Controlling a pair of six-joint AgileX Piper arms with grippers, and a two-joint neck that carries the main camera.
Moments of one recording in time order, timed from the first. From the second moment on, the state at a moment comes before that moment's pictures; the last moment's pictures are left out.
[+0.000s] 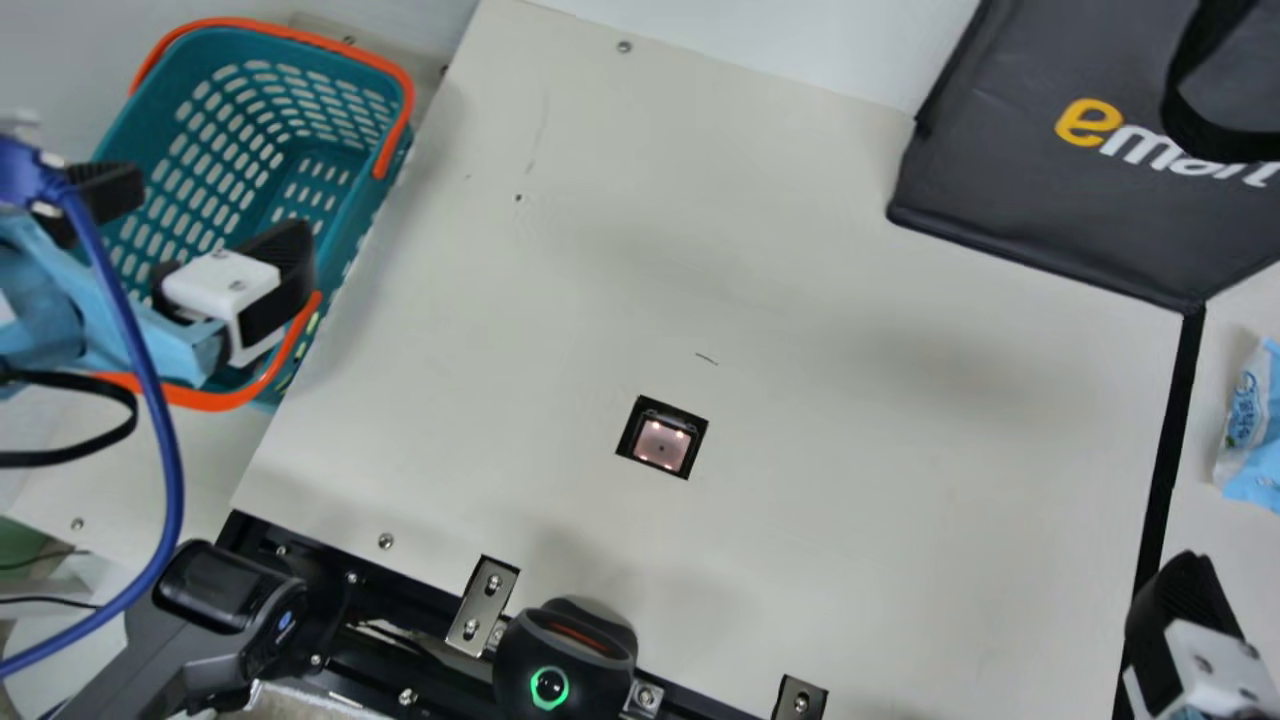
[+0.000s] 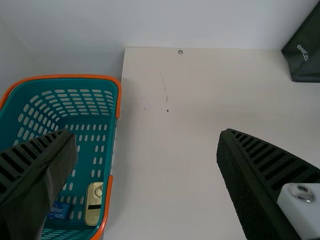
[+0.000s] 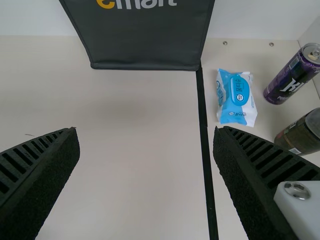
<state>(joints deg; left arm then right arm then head) -1.7 43.3 -68.9 -1.5 69.5 0.0 0.7 42.6 -69.8 -0.8 69.5 0.0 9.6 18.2</state>
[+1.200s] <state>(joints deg) 31.1 68.6 -70.8 -12.9 61.9 2.8 0.7 42.6 -69.8 -0.8 69.6 0.0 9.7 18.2</state>
